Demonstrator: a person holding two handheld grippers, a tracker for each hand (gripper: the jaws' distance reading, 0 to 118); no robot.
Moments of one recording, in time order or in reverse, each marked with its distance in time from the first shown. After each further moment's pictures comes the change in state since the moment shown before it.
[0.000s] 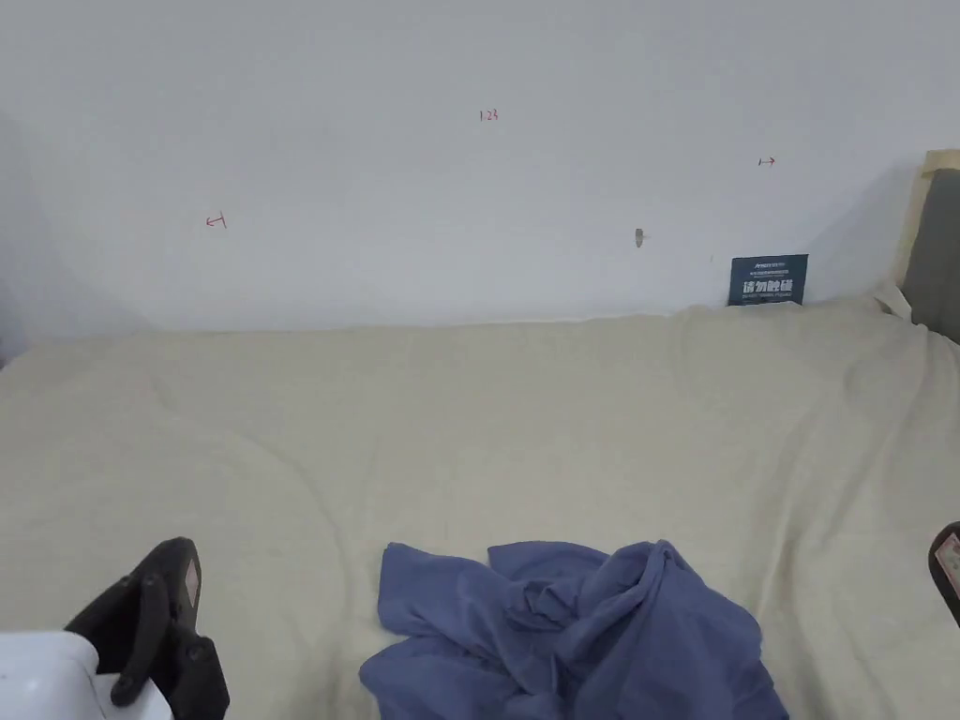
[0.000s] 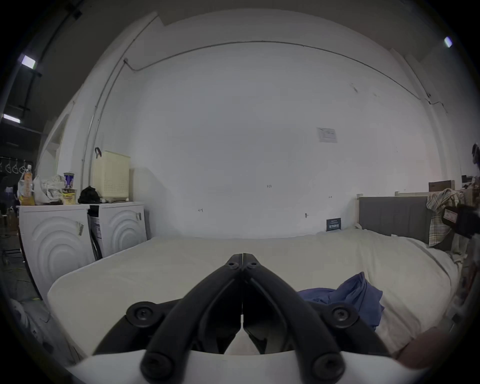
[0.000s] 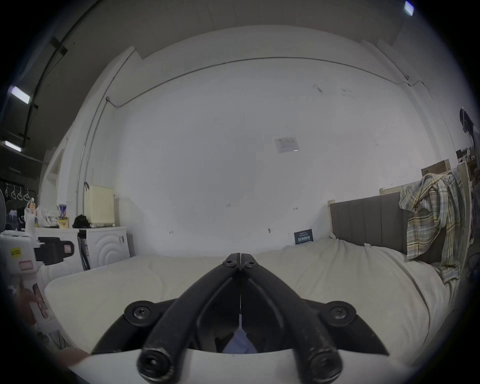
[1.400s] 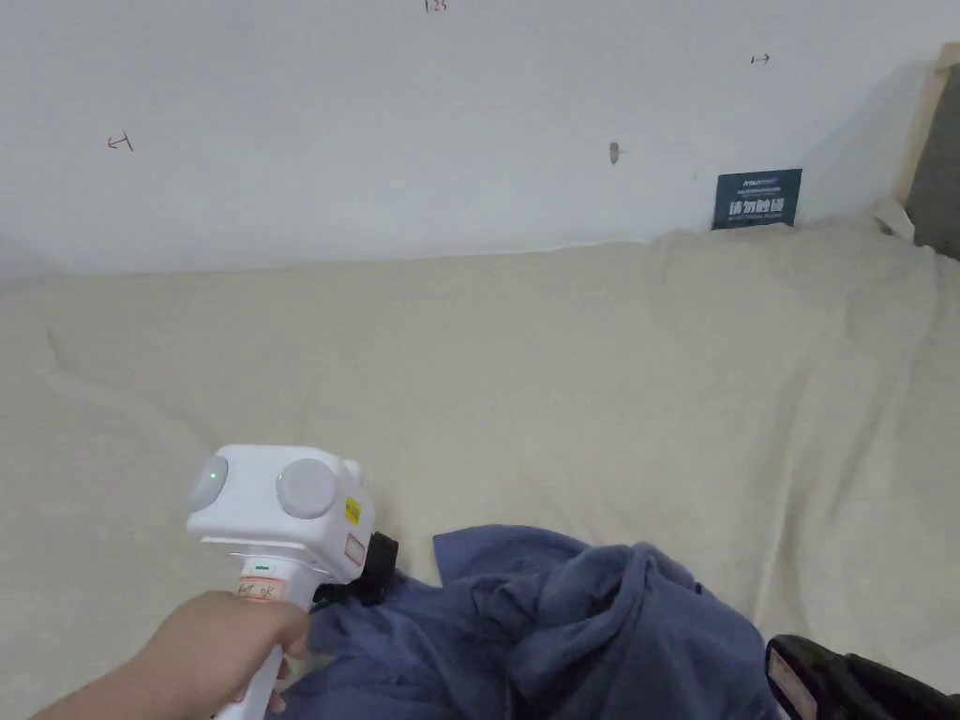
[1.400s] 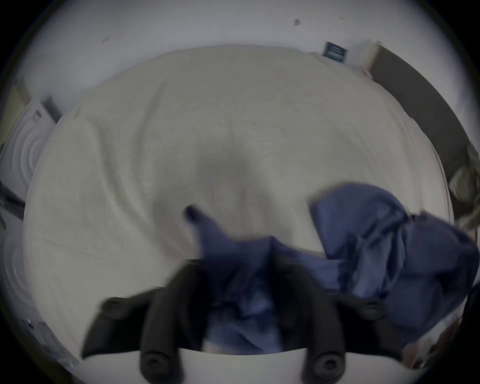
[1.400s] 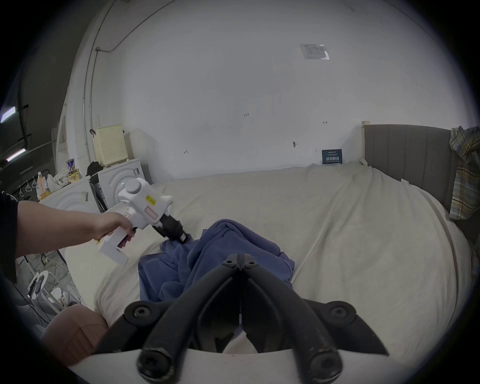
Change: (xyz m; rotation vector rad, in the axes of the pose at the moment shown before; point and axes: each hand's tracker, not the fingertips) left arm 0.094 -0.140 -0.383 -1.184 -0.313 -0.097; right arm 0.033 -0.076 -0.108 -0.533 0.154 -0.013
